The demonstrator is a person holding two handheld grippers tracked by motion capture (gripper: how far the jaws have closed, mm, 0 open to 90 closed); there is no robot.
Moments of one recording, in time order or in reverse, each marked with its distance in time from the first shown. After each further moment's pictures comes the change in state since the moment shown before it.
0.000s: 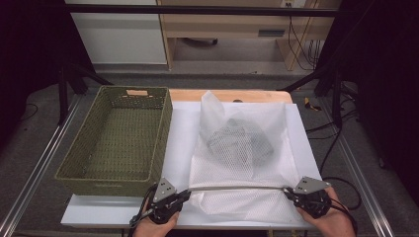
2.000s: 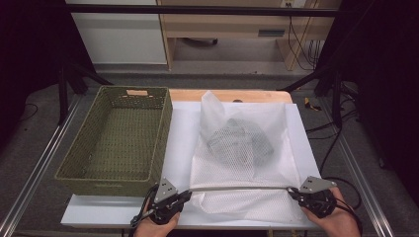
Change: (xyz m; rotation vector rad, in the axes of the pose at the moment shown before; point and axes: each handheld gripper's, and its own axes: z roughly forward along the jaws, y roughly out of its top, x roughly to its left) left arm -0.002 0.001 0.000 0.003 0.003 0.011; right arm -0.009 -0.008 -0.004 0.006 -0.007 0.018
